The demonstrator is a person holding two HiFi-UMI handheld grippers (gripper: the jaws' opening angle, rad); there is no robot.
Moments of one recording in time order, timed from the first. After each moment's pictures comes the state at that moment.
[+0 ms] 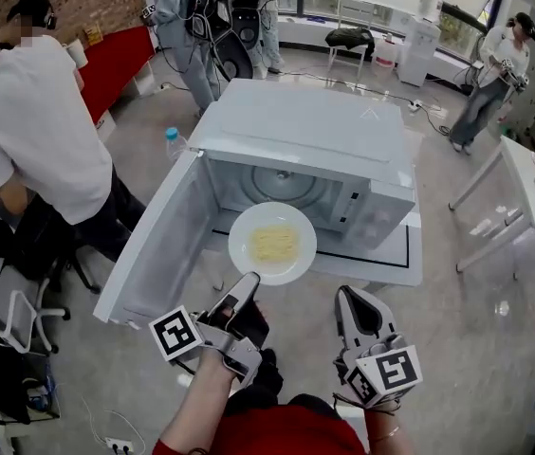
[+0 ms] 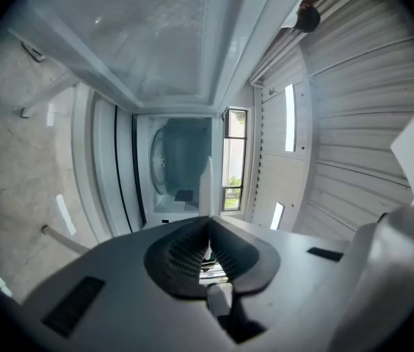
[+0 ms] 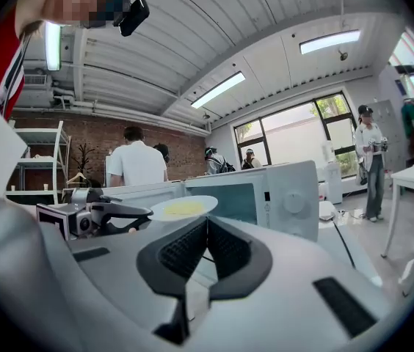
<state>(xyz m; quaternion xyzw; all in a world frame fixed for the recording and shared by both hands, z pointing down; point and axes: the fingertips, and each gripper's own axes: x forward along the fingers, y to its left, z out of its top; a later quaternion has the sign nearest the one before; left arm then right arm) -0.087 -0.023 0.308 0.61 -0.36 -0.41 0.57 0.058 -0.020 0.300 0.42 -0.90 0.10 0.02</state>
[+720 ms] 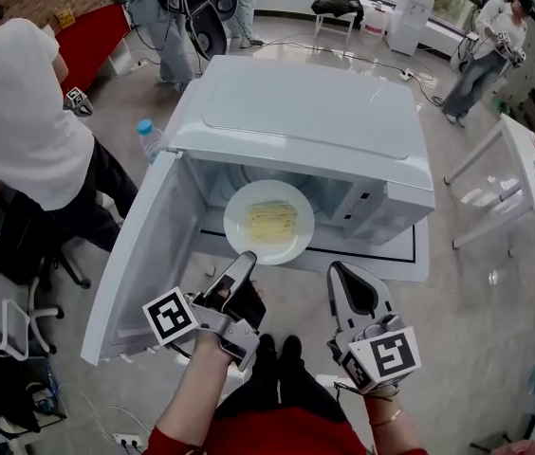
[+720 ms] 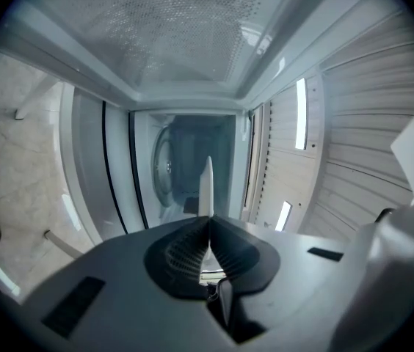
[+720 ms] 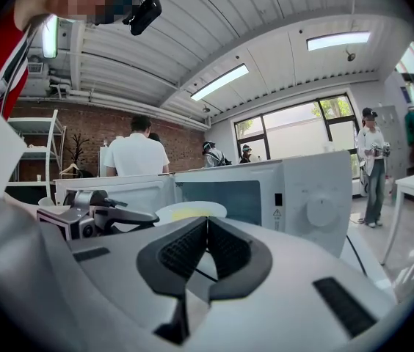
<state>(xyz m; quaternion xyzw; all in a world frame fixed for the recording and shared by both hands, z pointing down) -0.111 -0.092 0.333 0.61 -0.36 -0.38 0.60 0.019 -0.084 0.299 0.42 -0.90 0.09 0.05</state>
